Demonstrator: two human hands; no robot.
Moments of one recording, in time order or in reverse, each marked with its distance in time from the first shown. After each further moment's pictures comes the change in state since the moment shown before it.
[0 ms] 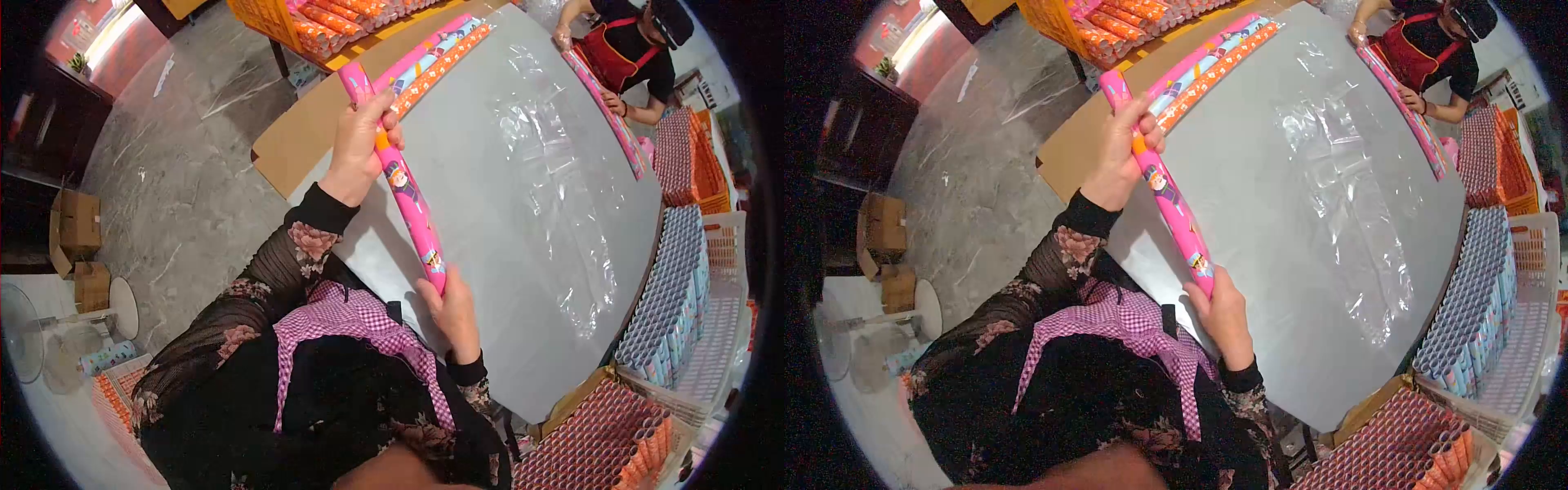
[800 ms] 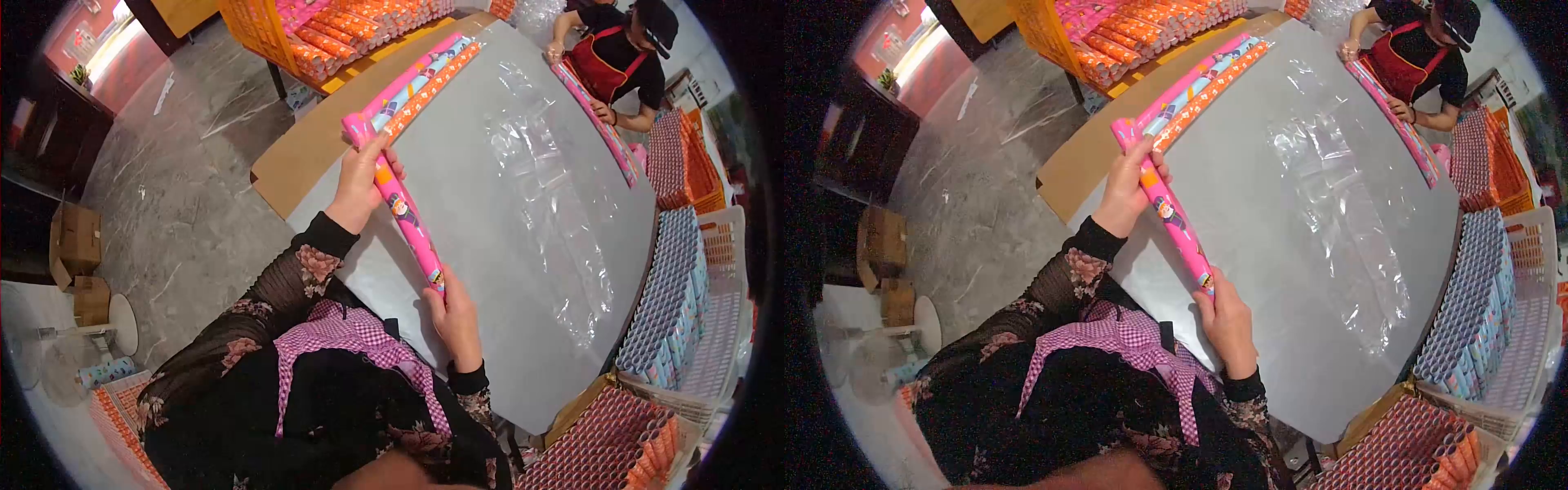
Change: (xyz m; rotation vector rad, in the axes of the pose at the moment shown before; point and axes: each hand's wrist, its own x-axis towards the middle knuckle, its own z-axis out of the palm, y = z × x) left_hand 0.005 -0.029 -0.024 0.031 0.088 -0.093; right_hand 0.007 0.007 -0.005 -0.040 0.087 -0.124
